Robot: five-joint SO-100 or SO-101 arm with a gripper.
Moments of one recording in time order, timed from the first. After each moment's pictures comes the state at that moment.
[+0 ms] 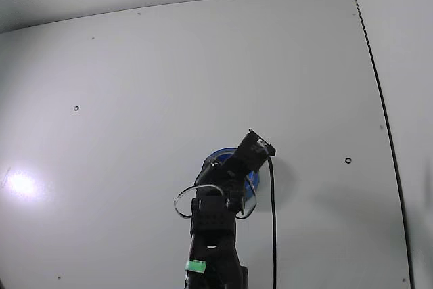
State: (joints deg) arm 2.1 142.6 152.0 29.3 -28.7
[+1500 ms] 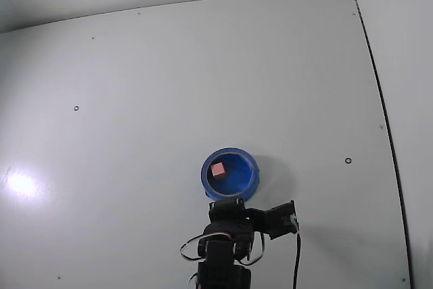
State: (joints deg) arm 8.5 190.3 174.7 54.3 4.1
